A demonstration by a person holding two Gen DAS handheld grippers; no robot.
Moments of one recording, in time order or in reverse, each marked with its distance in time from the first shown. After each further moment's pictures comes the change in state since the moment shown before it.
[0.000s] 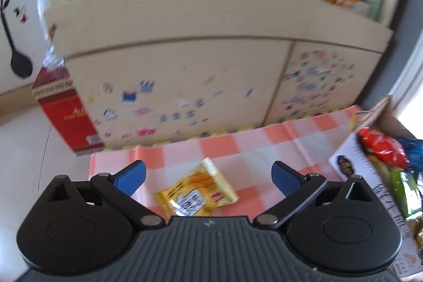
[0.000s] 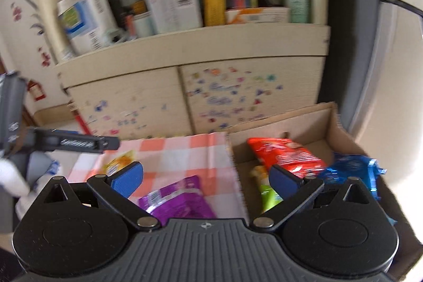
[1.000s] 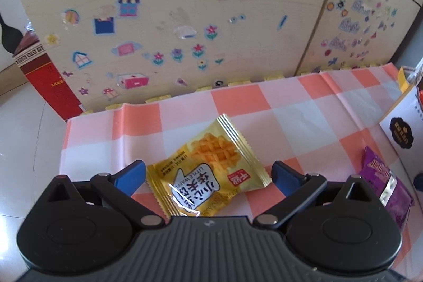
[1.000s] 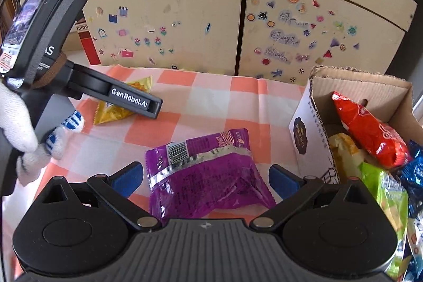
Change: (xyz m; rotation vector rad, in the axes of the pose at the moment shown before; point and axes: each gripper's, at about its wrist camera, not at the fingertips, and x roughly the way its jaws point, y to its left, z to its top) left arm 0.085 0.002 -0.027 0.044 0.152 0.039; right arm 0.105 0.048 -0.038 -0.189 0.193 -0.024
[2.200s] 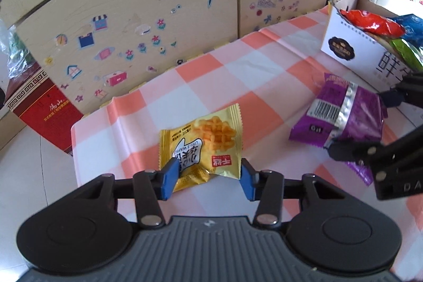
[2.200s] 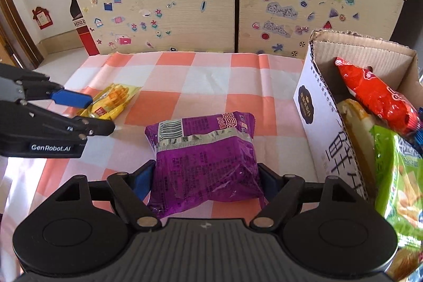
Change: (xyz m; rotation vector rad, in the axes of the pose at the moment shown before) left arm -0.060 -0.007 -0.048 0.311 -0.027 -0.057; right arm -0.004 -0.004 -0.010 0.076 0.058 0.056
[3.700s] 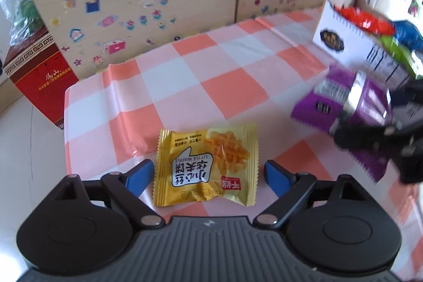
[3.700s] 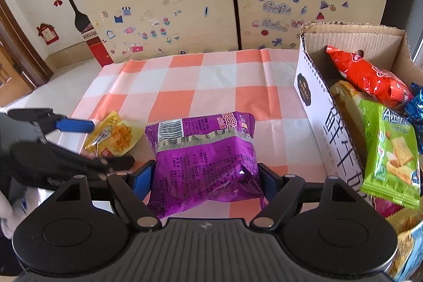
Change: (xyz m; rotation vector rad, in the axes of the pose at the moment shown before) left arm -0.003 -0.008 -0.026 -0.085 0.027 -0.030; right arm -0.025 0.000 -0.003 0.100 0.003 0.050
